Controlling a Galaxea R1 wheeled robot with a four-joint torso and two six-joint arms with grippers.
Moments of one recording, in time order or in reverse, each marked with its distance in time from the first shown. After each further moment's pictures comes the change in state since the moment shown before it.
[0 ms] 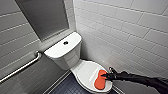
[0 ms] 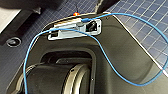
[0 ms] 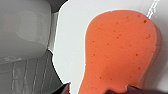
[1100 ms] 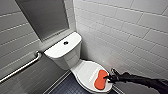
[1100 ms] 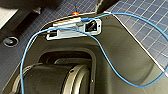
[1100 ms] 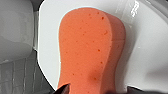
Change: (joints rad) left arm -0.001 0.040 -0.058 -0.013 0.004 0.000; right arm -0.017 0.010 -0.114 0.020 -0.090 0.001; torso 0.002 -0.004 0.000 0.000
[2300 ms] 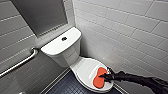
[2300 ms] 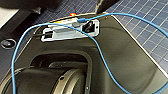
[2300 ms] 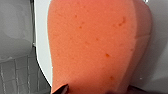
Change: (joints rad) left arm 0.001 -0.001 0.000 -0.003 0.003 0.000; right arm 0.015 0.077 -0.022 0.019 -0.003 0.000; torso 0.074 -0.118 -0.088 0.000
